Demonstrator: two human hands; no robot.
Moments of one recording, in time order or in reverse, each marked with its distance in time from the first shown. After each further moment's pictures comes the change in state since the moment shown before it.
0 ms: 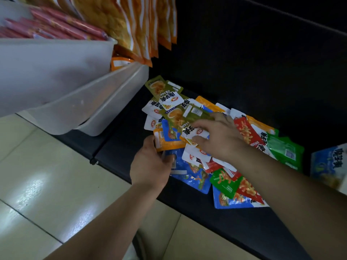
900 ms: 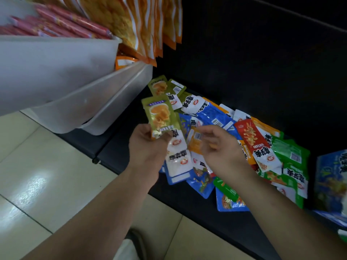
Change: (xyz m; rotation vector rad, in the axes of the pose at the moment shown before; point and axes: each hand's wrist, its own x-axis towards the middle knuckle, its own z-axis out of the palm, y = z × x) left_hand 0.022 0.031 -0.020 -0.763 0.061 -0.265; right_hand -0.037 -0.008 0.032 0.806 0.177 0.002
